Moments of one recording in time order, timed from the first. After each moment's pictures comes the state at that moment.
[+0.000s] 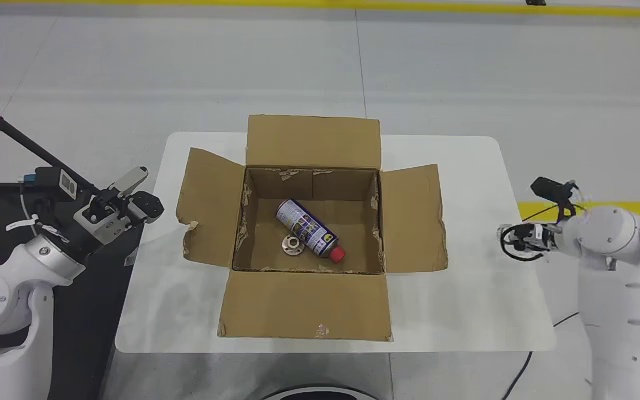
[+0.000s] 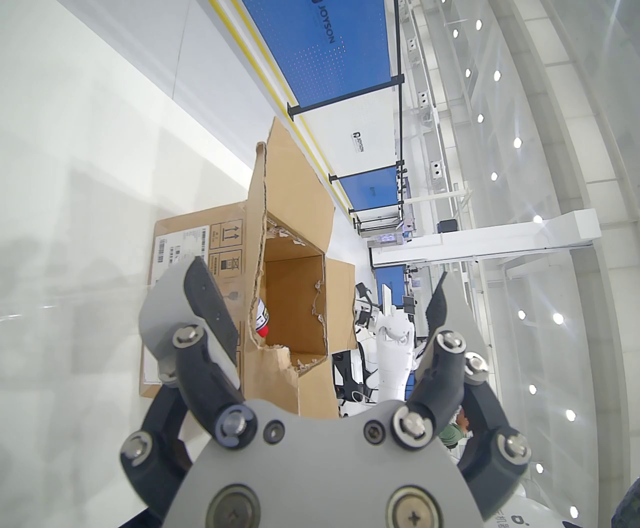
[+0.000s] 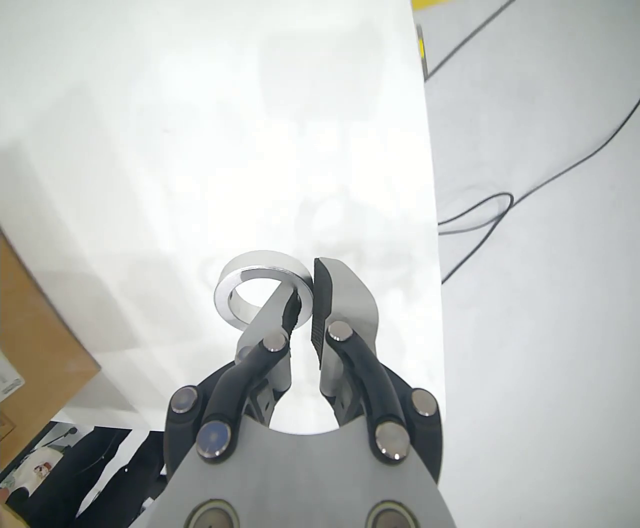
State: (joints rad) left arm 1.52 -1.05 -2.03 -1.97 -0.32 0.18 -0.82; right arm -0.94 -1.03 1.67 -1.47 -0.92 0.12 1.44
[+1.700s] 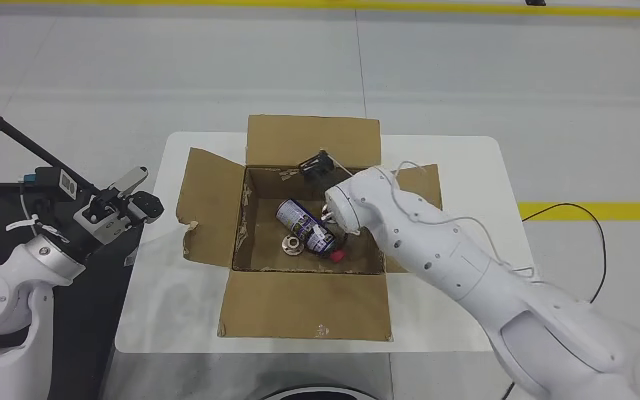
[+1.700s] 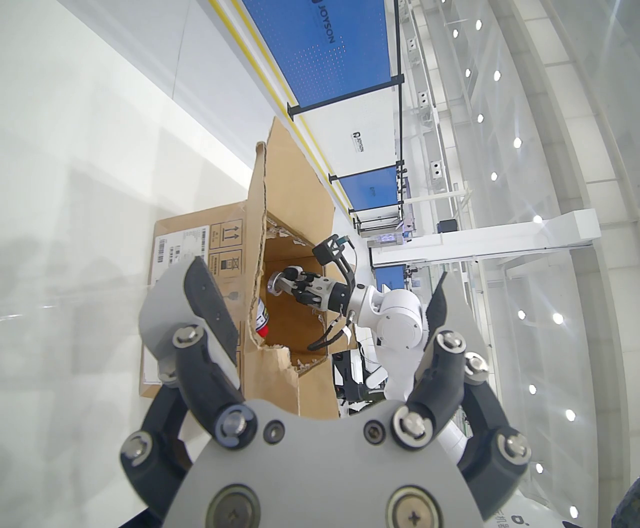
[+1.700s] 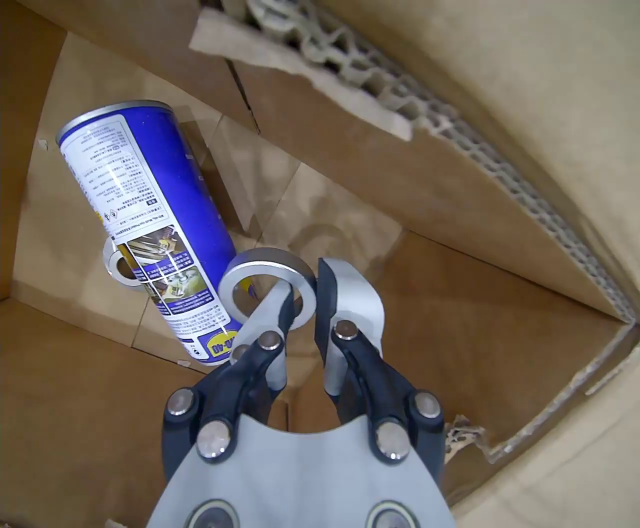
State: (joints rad) left arm 1.52 -1.05 -2.03 -1.97 -0.32 0.18 -0.82; right arm -0.30 -1.42 0.41 -1.22 -0.81 0.35 1.27
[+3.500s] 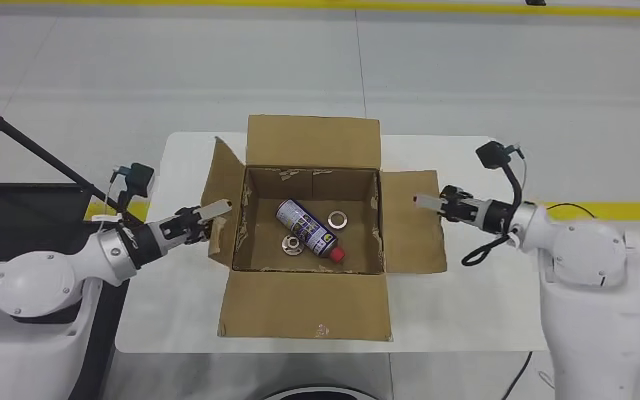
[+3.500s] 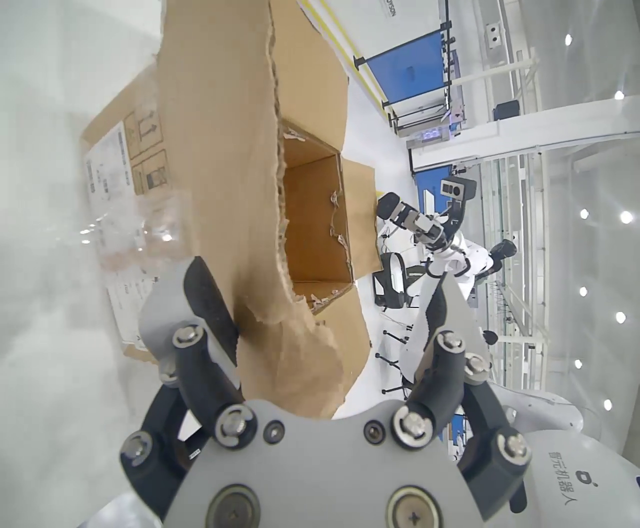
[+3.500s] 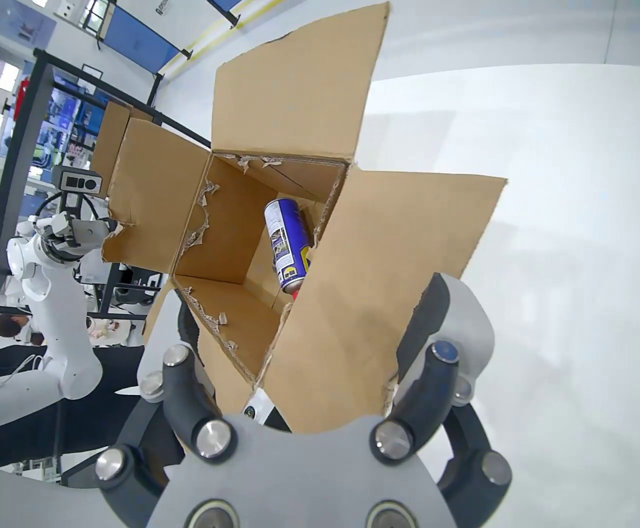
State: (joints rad) left arm 1.43 -0.99 -1.79 -2.06 -0.15 0.19 -0.99; right arm -1.03 -1.17 1.63 -1.74 -0.31 -0.11 1.24
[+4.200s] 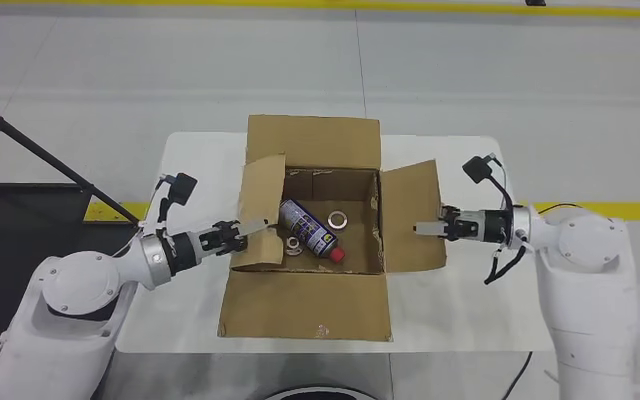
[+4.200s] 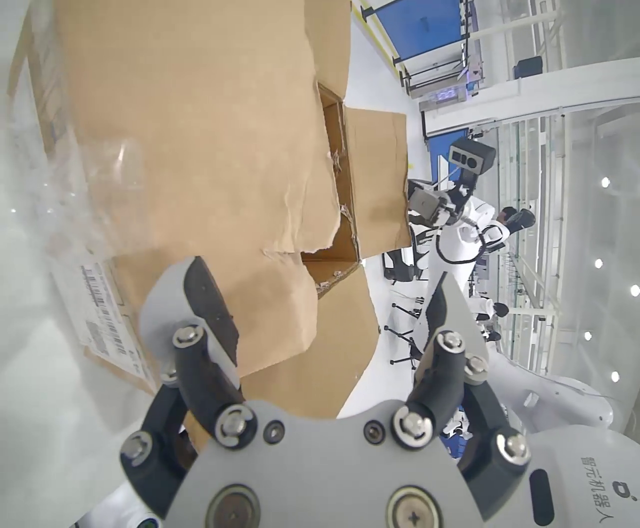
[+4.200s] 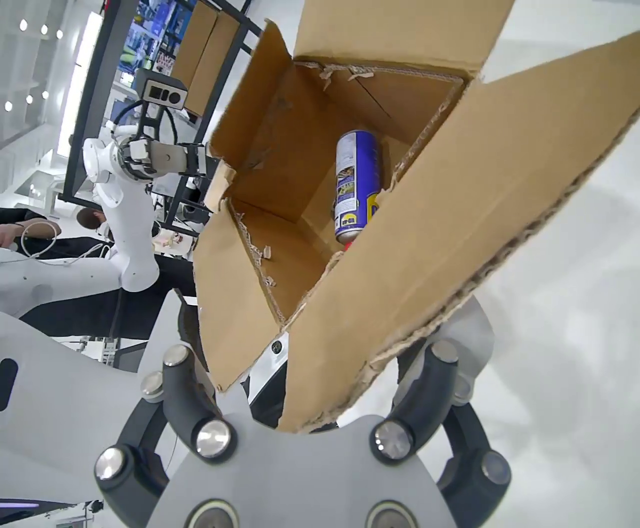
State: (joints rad) left arm 1.39 -0.98 -1.62 -2.07 -0.08 0.22 -0.97; right arm -0.94 -1.13 1.55 -1.55 0.02 -0.36 1.46
